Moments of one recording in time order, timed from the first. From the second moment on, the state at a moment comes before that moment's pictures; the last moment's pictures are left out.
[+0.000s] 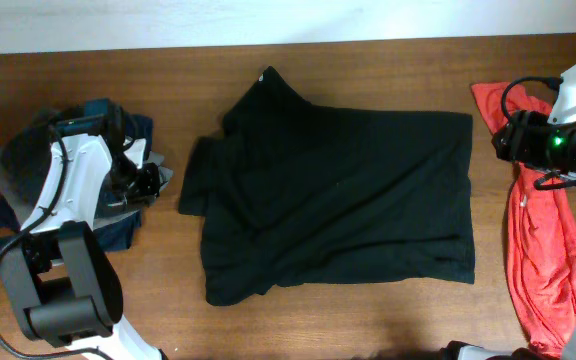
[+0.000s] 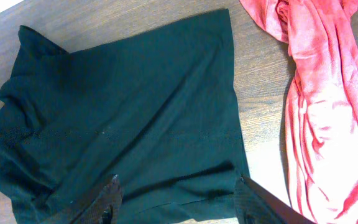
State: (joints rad) left arm 0.15 1.89 1.44 -1.15 0.02 0.01; right arm -0.31 1.47 1.78 -1.39 -0.23 0.08
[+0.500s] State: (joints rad) left arm 0.03 1.90 1.44 -0.74 0.30 0.17; right arm -0.31 1.69 1.68 -1.34 -0.20 0.10
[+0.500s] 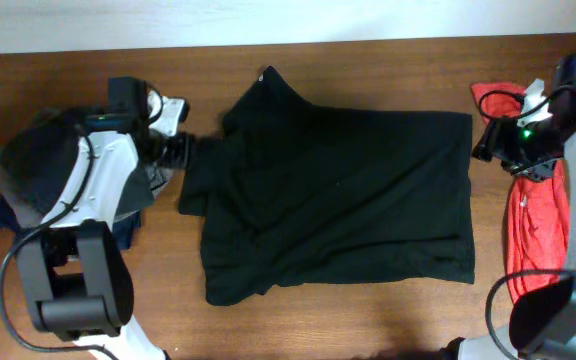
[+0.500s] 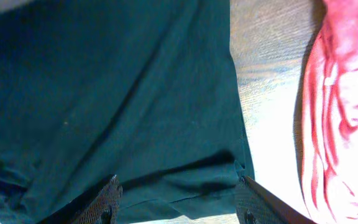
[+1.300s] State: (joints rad) left arm 0.00 2.12 1.45 -0.66 0.31 0.14; right arm -0.31 1.69 1.53 -1.09 -0.17 0.10
